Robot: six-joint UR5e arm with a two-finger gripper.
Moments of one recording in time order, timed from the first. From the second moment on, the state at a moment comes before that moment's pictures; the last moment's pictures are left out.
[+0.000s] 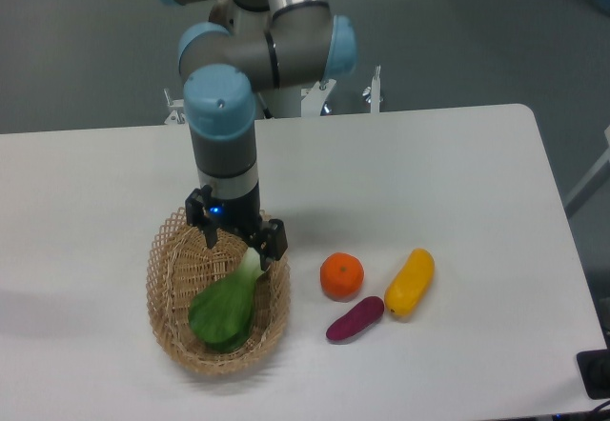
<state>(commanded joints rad) 2.18 -1.89 -1.81 -0.83 1.52 0.67</state>
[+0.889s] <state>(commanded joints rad) 2.18 -1.98 -1.83 -0.81 1.54 0.67</state>
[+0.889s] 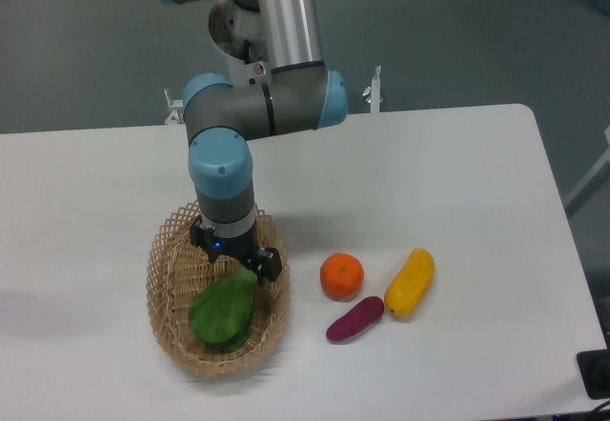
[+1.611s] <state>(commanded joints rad) 2.17 -2.00 -1.83 -0.81 1.56 0.67</state>
